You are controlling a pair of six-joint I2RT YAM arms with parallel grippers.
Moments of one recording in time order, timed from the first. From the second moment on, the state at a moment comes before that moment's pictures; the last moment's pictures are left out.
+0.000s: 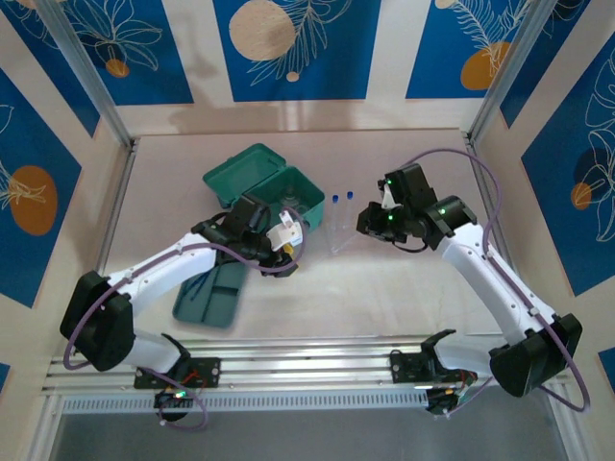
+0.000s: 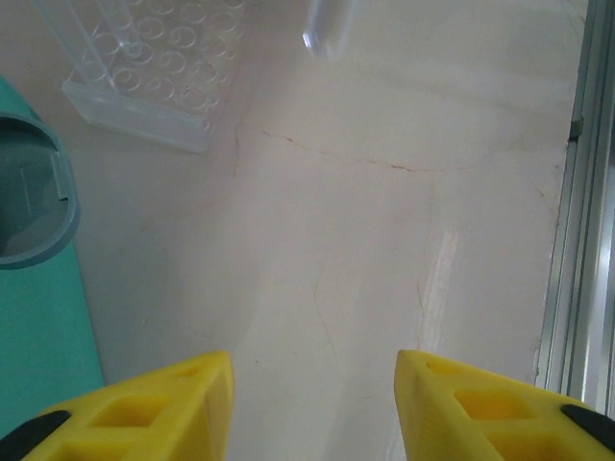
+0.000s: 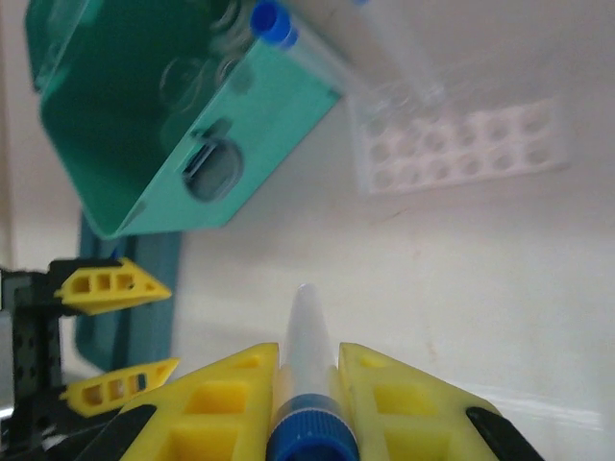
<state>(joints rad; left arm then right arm) -0.65 1.41 0.98 -0.52 0.47 0.36 0.47 1.22 1.27 -1.00 -0.15 0.64</state>
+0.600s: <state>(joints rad) -0.65 1.41 0.98 -0.52 0.48 0.36 0.52 1.65 1.61 -1.18 0.32 0.57</state>
